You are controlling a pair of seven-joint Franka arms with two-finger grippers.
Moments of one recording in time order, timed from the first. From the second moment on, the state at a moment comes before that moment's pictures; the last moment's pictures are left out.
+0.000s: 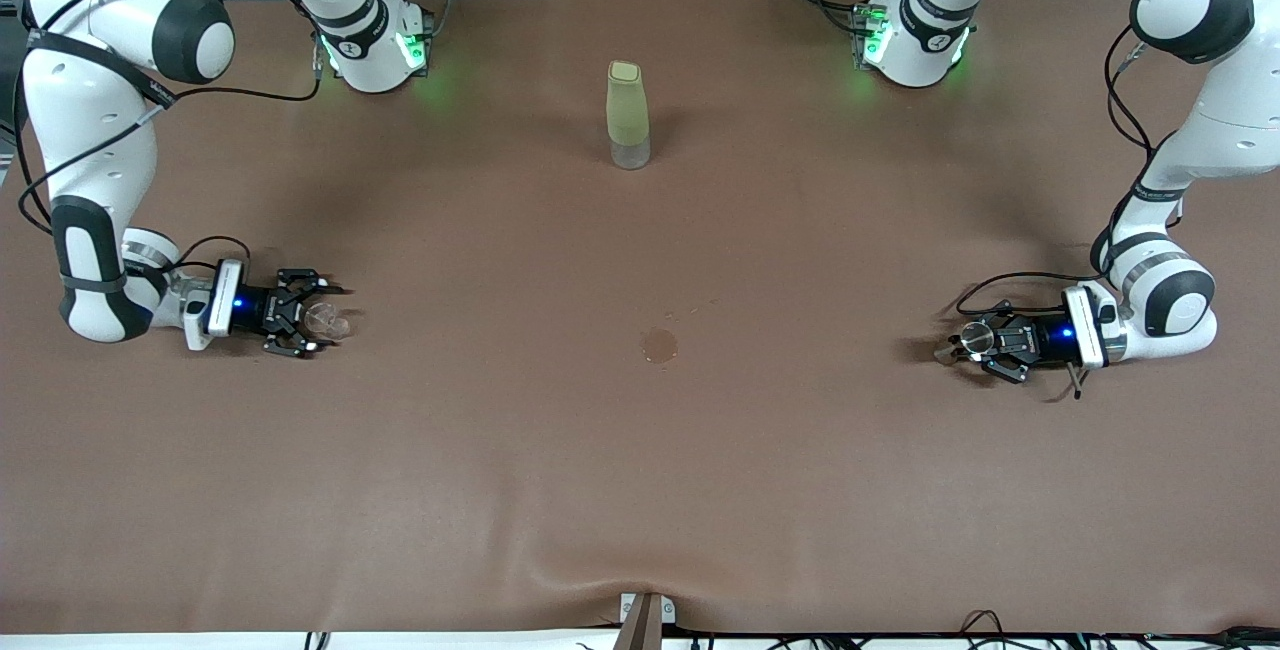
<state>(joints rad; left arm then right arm) 0.62 1.02 -0.28 -1.57 -1.01 1.63 2.47 -0.13 0.94 -0.40 -1.76 1.27 1.42 -2.66</state>
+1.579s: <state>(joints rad) 0.66 0.99 -0.18 -1.40 -0.81 1.51 2.13 0.04 0.16 -0.52 -1.75 0.47 1.33 -0.98</state>
